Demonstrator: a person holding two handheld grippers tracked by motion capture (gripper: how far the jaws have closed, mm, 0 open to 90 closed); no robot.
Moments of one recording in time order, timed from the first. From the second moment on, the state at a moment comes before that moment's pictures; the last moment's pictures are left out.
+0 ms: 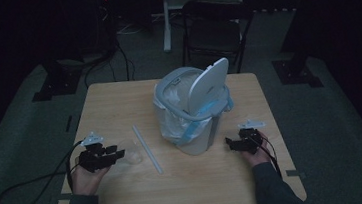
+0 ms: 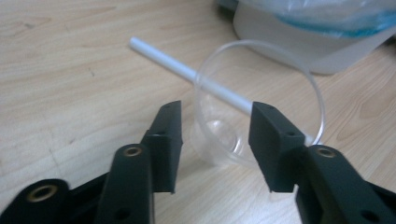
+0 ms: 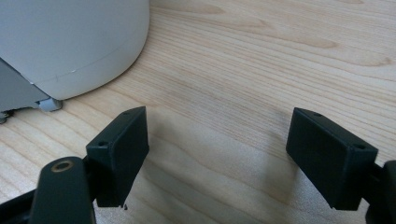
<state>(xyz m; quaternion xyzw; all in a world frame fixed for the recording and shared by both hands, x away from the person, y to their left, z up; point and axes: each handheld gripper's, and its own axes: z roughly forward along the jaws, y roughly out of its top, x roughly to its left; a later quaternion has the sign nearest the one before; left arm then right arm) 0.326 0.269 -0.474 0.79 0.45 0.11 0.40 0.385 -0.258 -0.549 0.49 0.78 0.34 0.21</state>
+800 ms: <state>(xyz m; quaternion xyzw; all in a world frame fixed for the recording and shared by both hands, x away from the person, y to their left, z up) 0.310 0.275 -0.478 0.78 0.46 0.15 0.39 0.385 -0.258 -0.549 0.49 0.78 0.34 0.21</state>
